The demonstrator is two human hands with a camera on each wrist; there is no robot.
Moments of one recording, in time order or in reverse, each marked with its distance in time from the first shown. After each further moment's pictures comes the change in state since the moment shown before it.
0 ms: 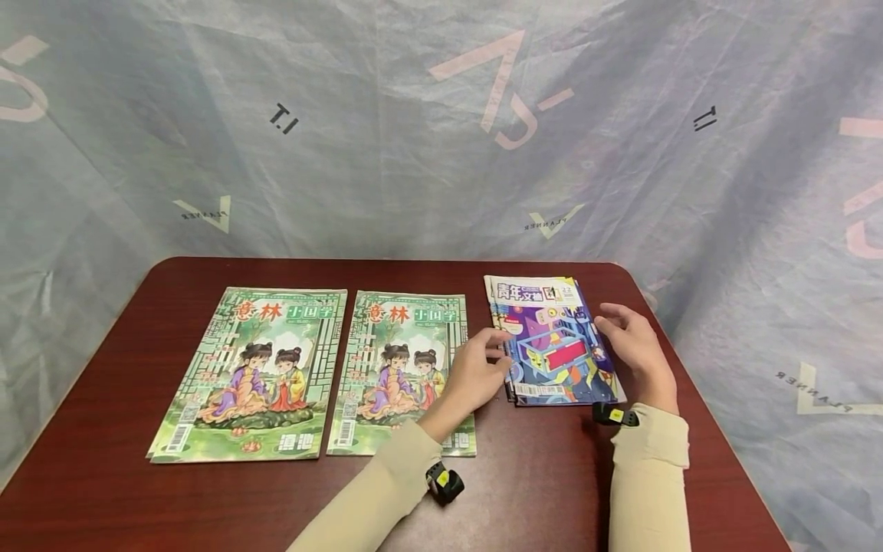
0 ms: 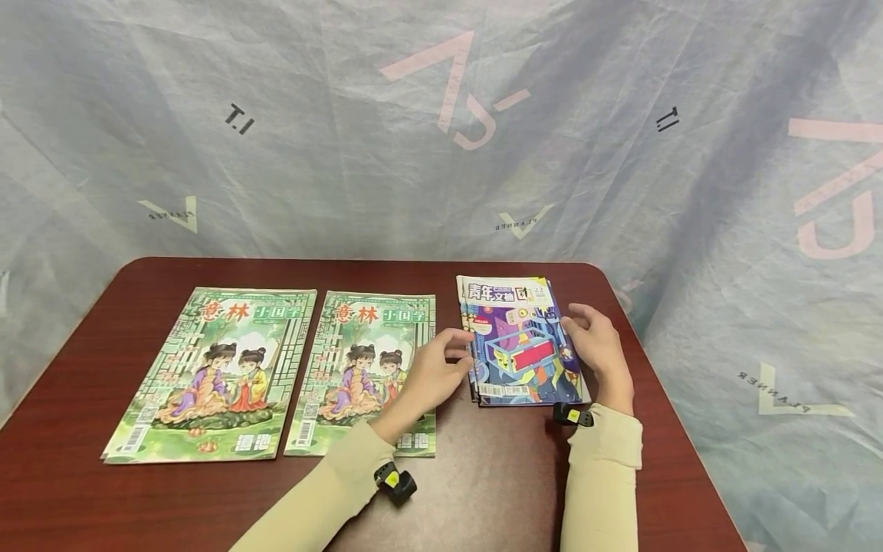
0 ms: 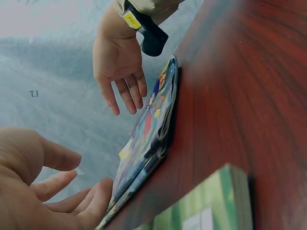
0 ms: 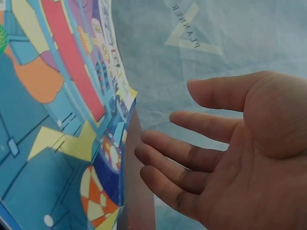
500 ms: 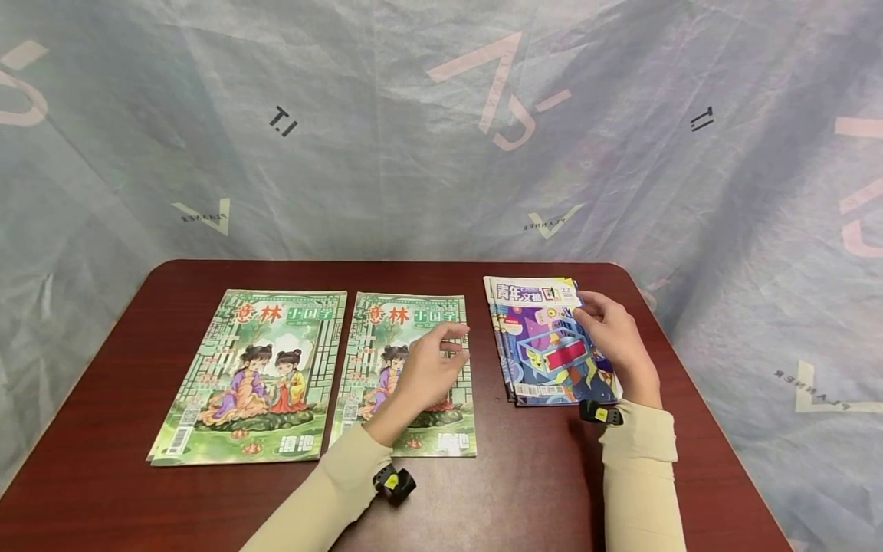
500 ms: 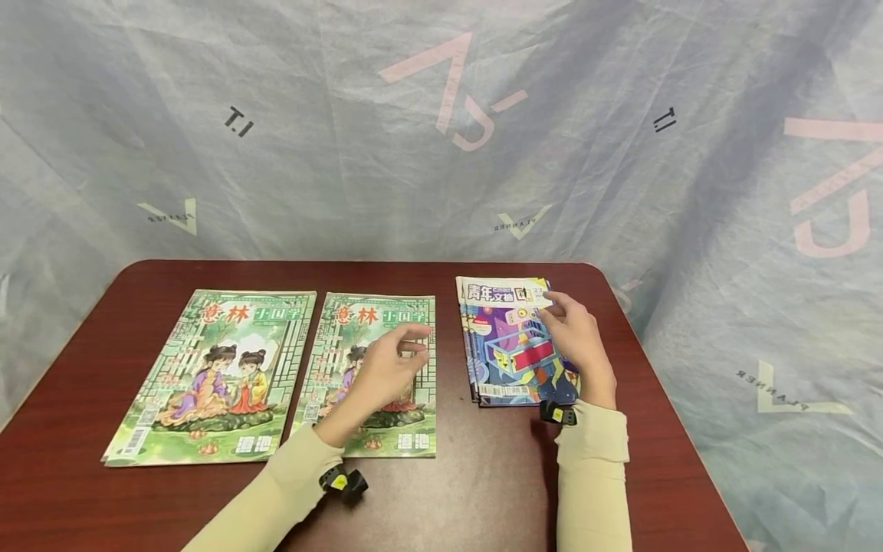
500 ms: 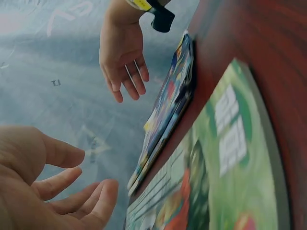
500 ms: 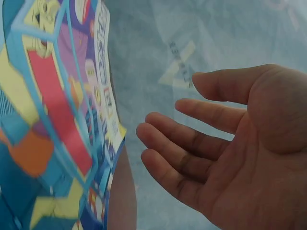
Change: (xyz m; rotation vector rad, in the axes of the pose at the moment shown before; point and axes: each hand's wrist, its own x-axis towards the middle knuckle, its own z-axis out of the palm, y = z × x) left_hand -0.019 -0.004 -0.066 0.018 0.009 0.031; right_hand -0.008 -0.037 0.016 -0.077 0.012 -0.172
